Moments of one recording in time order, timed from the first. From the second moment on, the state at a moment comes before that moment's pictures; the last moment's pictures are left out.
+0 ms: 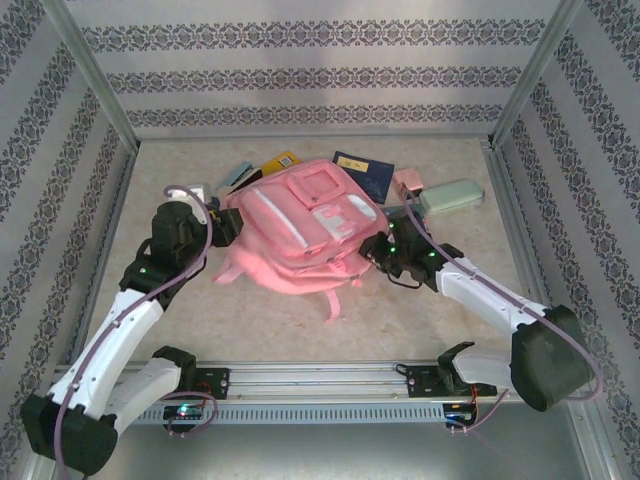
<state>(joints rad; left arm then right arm) -0.26 0.88 0.81 -0.38 0.11 -0.43 0.48 1.25 0.72 -0.33 -0.25 1.02</state>
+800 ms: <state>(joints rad) -0.27 0.91 0.85 -0.86 0.11 -0.66 0.63 1.64 1.32 -0.77 -0.42 0.43</state>
